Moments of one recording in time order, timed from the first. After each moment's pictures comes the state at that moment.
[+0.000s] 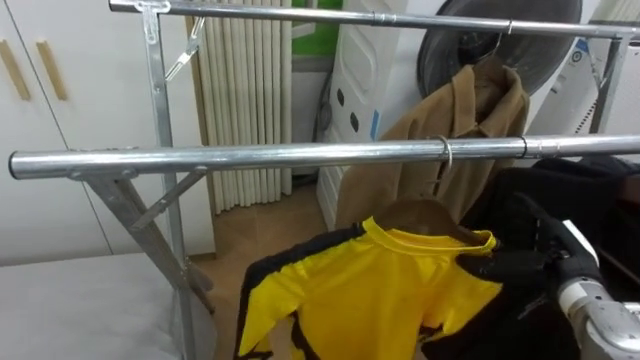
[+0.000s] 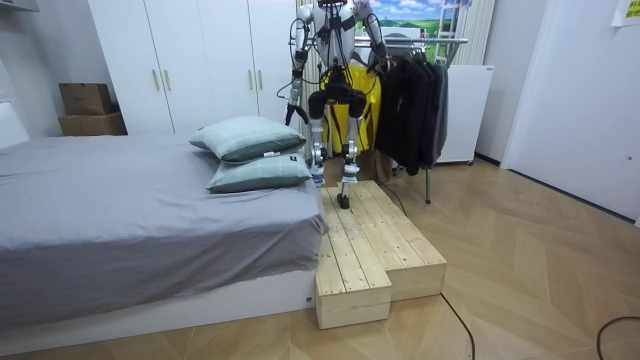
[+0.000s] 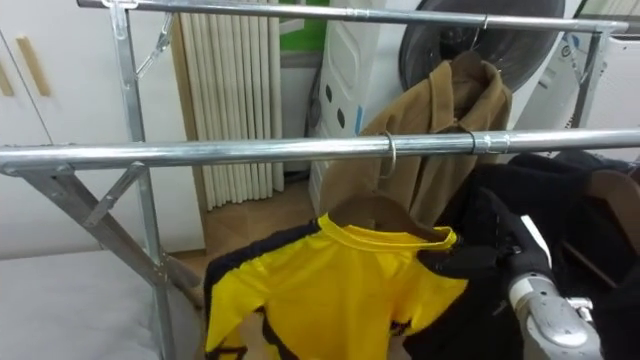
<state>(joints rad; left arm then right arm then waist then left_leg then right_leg) 0.21 0.22 0.12 0.97 0.07 0.04 0.15 -0.21 -0.44 -0.07 0.48 0.25 0.09 0.03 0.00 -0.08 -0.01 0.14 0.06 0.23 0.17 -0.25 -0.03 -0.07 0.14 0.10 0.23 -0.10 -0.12</state>
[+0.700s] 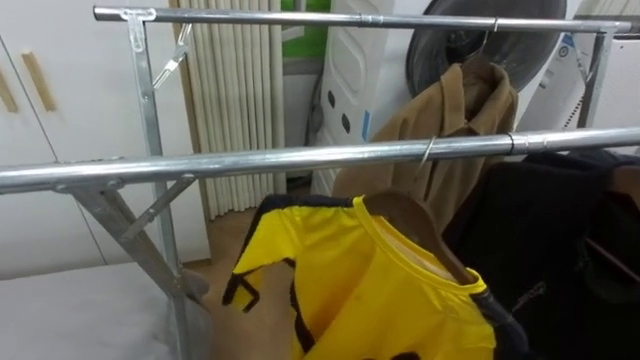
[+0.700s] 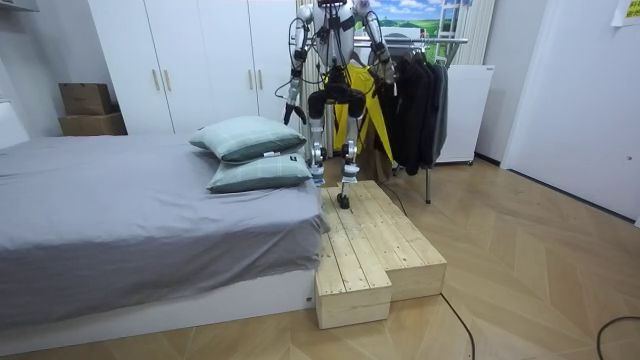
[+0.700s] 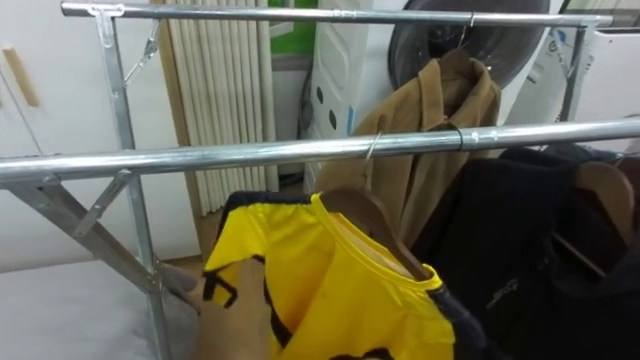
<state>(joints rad) 0.23 0.23 0.14 1.01 0.07 0.04 0.14 0.07 -0.40 -0.07 0.71 0.11 0.07 0.18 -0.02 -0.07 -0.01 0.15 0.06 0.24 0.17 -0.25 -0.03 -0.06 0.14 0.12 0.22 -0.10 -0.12</state>
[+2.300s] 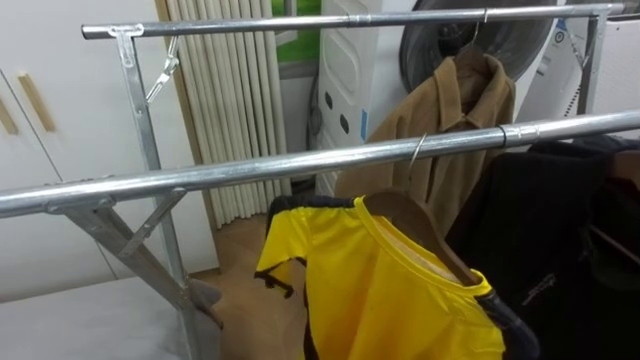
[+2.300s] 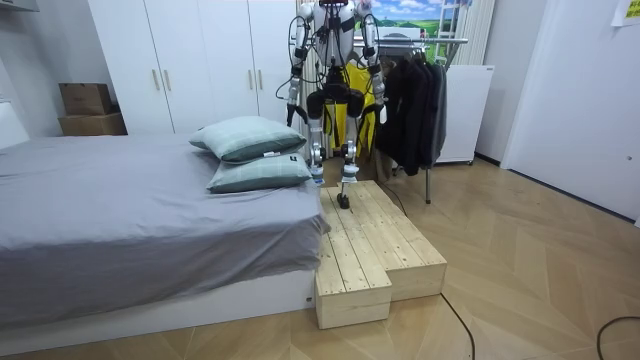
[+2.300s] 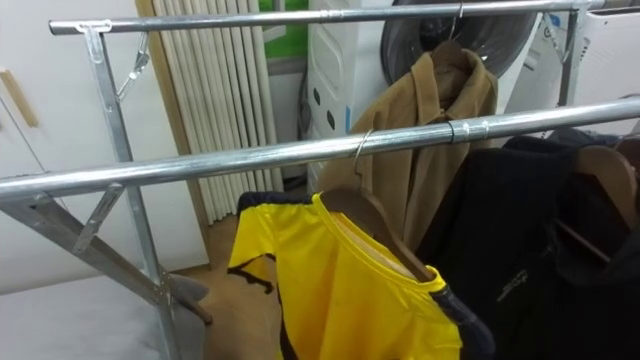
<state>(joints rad) 0.22 0.19 0.14 1.17 -0.09 -0.01 0.00 0.16 -0.21 -0.14 1.26 0.31 -0.02 0.15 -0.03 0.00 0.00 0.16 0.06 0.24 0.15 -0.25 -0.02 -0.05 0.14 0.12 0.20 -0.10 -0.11</state>
